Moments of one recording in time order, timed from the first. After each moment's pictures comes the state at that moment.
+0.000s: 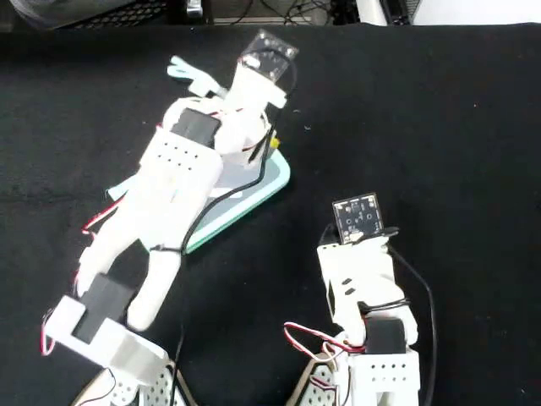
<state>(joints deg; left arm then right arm) 20.0 -0.2 -8.0 66.9 -10.8 -0.8 -103.4 96.7 53.2 12.1</state>
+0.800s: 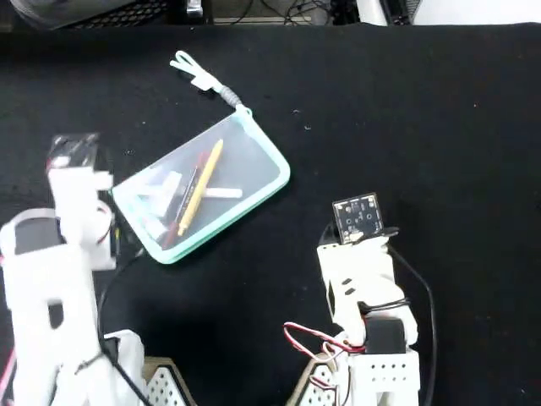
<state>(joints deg) -21.5 -50.7 50.7 78.2 -10.2 -0.8 -103.4 96.7 53.2 12.1</state>
